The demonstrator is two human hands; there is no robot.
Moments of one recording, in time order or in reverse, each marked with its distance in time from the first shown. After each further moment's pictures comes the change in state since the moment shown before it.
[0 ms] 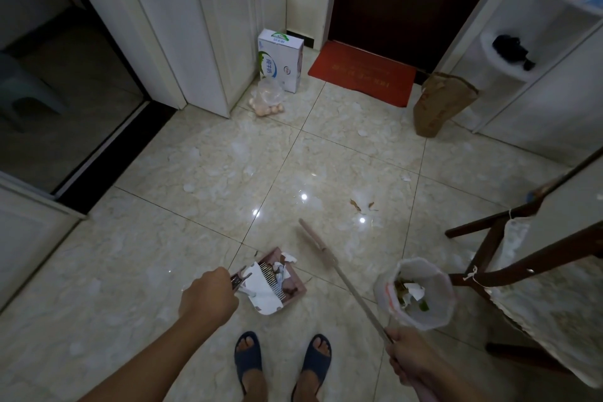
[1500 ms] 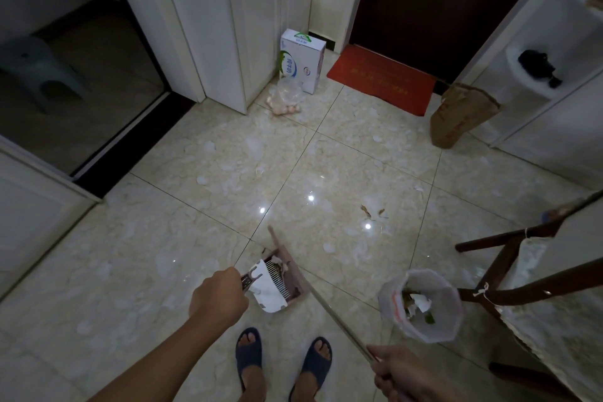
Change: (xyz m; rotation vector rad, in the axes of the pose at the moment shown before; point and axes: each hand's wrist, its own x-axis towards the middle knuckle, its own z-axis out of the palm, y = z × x) left_hand -0.007 -0.012 -0.002 -0.026 -0.034 -0.034; right_hand -0.011 -0.018 0.033 0.210 -0.226 0.136
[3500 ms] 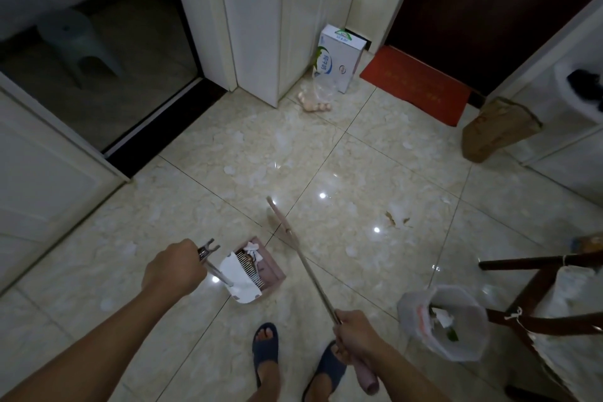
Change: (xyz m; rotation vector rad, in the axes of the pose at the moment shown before) left_hand 0.061 -0.162 -0.060 -0.083 0.086 -0.208; right_hand 0.045 -0.064 0.164 -0.339 0.093 -0.218
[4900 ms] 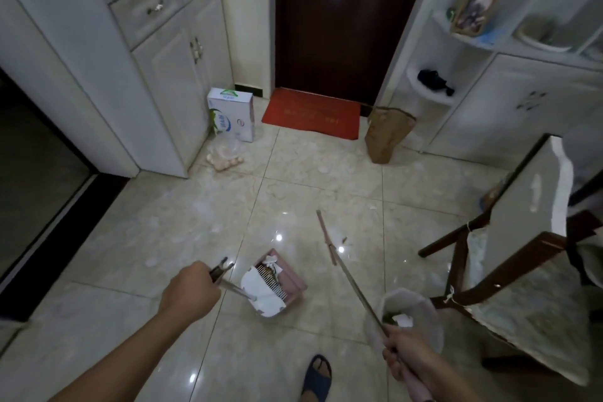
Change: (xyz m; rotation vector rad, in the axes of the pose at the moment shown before) left_hand 0.002 0.254 -0.025 -0.006 -0.036 0.364; right_hand -0.035 0.062 -0.229 0.708 0.215 0.061
